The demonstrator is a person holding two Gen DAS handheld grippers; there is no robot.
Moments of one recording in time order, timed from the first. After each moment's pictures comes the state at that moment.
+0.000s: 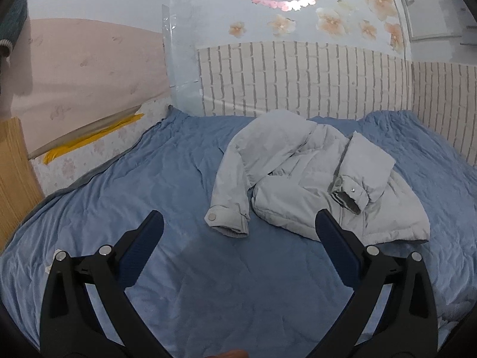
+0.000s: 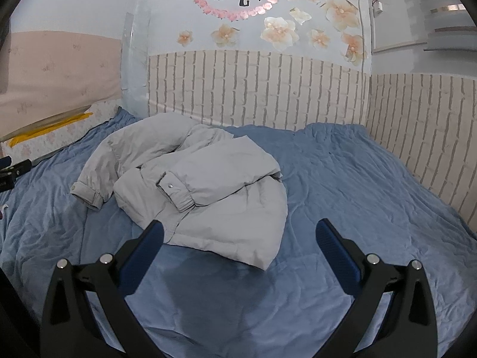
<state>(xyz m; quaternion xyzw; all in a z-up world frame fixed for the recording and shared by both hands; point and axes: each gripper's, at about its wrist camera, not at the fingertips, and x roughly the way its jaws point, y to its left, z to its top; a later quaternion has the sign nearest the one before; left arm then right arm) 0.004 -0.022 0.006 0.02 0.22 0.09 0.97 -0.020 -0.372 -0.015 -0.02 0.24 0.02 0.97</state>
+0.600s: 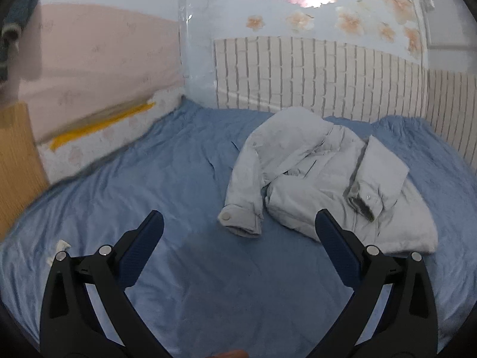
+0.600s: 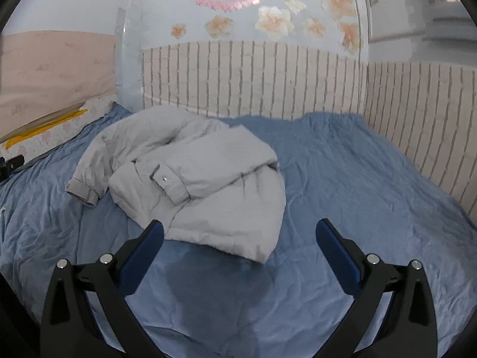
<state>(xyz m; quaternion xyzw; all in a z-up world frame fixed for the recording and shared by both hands) 0.025 0.008 0.013 -0.03 0.24 0.11 0.96 -0.002 -0.382 -0.028 0.01 0.28 0.03 0.96</state>
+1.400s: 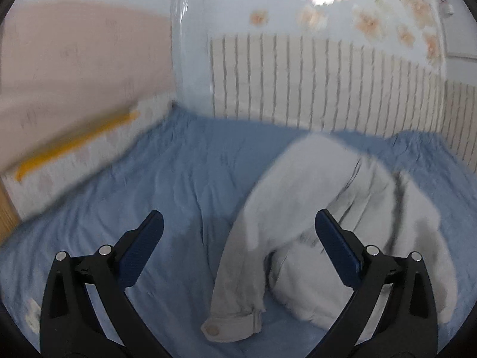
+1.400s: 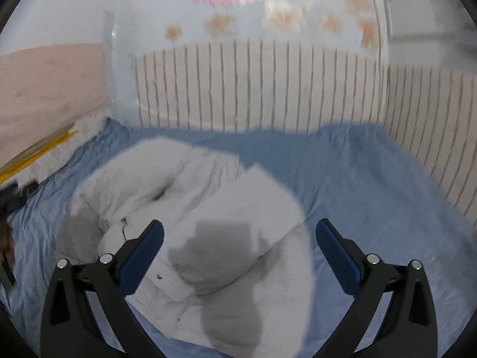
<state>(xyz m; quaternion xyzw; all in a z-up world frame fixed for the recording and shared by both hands) 0.239 0.055 0.008 -0.03 0.26 0.12 0.96 0.220 -0.340 0.000 0.01 0.32 0.03 0.95</state>
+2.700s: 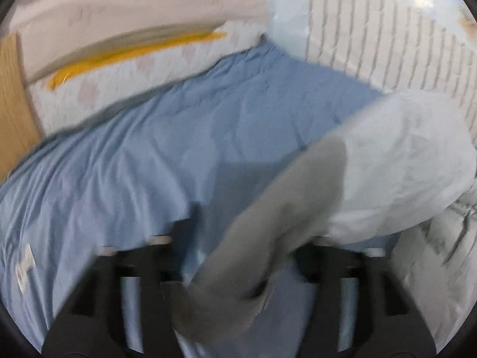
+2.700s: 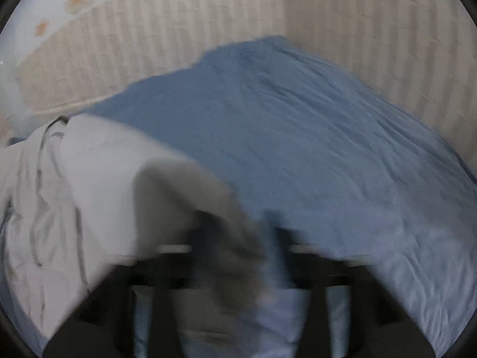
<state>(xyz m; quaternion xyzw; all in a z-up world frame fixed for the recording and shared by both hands) 0.277 0.213 -0.078 -0.12 0.35 0.28 0.89 0.213 -0.572 -0.095 0.12 0.35 -0.21 0.90</state>
